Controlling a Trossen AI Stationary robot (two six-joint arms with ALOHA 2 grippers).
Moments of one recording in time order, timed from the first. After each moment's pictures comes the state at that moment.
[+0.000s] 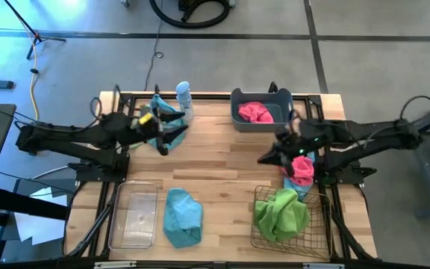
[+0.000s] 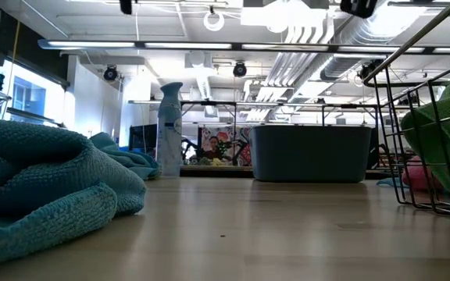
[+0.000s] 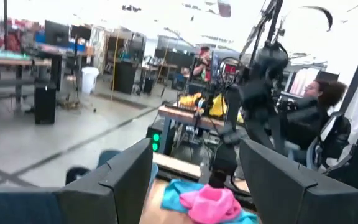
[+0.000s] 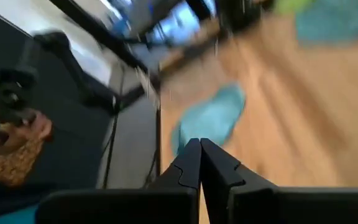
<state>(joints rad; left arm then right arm) 0.00 0.86 0.72 0.31 -0.29 -0.15 0.13 0.99 1.01 -0.45 -0.15 0.69</state>
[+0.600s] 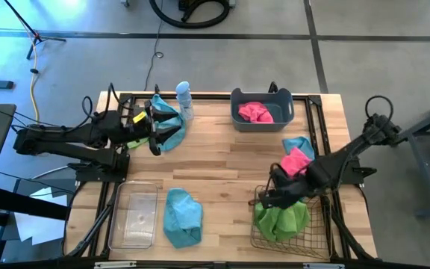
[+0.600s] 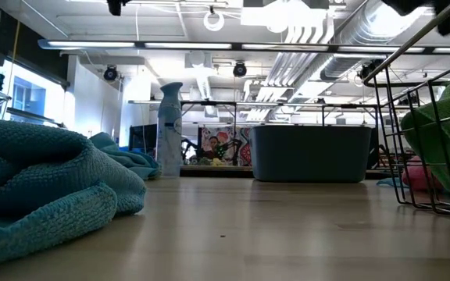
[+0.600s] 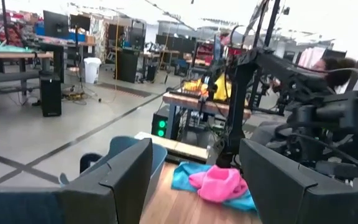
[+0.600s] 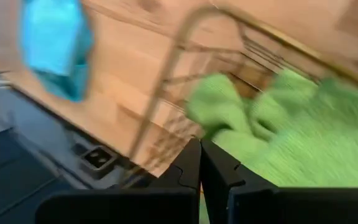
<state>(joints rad) 0.01 0.77 0.72 0.13 -0.27 -0.12 0.59 1.36 1.10 -0.84 0.09 1.81</state>
